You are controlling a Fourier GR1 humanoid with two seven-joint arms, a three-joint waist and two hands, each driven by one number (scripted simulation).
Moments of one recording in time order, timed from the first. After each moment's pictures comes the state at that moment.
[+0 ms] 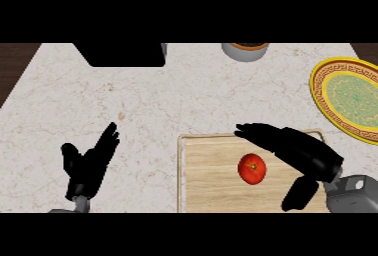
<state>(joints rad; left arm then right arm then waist) 0.02 0.19 -0.17 -1.44 0.21 0.13 0.17 -0.24 -0.50 0.36 -1.71 0.47 0.54 -0.05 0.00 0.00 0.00</state>
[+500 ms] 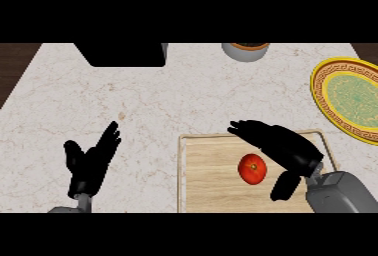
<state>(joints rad) 0.00 0.16 -0.14 -1.42 0.18 0.11 0.18 -0.26 -0.41 0.38 -1.63 0.67 0.51 -0.05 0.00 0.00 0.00</state>
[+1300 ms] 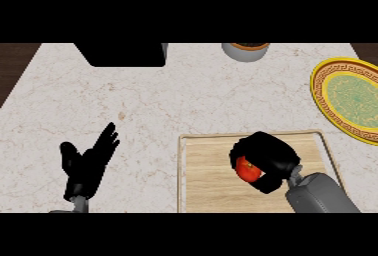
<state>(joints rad) 0.03 0.14 -0.11 -1.46 0.14 0.08 0.21 -0.27 -0.33 0.44 -1.50 0.92 0.44 -0.19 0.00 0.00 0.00</state>
